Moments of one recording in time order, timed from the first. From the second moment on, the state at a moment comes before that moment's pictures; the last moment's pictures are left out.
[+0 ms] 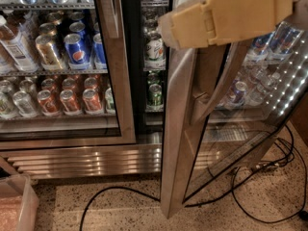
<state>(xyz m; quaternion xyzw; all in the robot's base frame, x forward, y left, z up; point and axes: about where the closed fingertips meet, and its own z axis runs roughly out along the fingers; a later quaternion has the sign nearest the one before) 0.393 -0.064 1.134 -0.37 0.74 0.18 0.53</state>
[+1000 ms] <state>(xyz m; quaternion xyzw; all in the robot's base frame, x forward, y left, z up) 0.393 -0.064 1.134 -0.37 0.74 0.18 0.53</state>
